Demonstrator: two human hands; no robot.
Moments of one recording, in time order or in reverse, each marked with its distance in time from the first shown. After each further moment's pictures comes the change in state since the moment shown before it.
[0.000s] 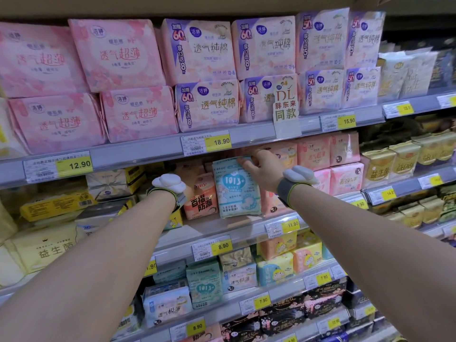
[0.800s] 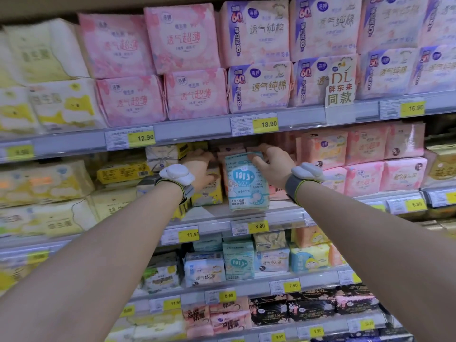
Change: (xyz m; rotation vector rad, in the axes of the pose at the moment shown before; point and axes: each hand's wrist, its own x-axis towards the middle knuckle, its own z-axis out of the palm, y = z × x) left_hand -0.064 -0.070 -0.010 0.000 0.111 0.007; right_hand -0.008 -0.043 0.061 0.046 -0.092 -0.054
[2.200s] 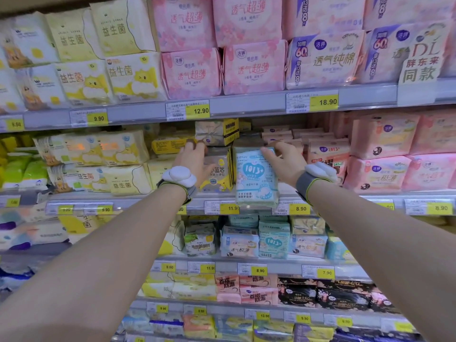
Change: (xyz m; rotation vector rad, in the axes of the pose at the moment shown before) left_hand -0.089 -0.067 0.003 0.039 0.169 -0.301; right_hand -0.022 -0.042 0.062 0.189 -0.122 0.055
